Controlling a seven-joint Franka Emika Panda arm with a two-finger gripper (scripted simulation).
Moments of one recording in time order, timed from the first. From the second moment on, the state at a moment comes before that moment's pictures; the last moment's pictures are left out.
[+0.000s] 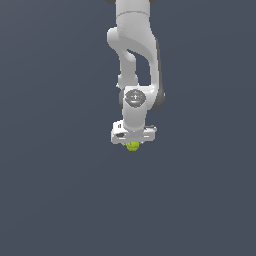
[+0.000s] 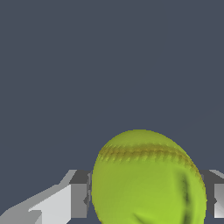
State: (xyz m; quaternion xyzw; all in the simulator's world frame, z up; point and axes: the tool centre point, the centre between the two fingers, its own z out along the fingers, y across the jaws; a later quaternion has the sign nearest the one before) arm -0.037 0.024 0.054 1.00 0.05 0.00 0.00
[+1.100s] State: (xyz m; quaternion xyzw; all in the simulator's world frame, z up) arm -0.085 0.090 0.238 1.00 0.05 0.00 0.00
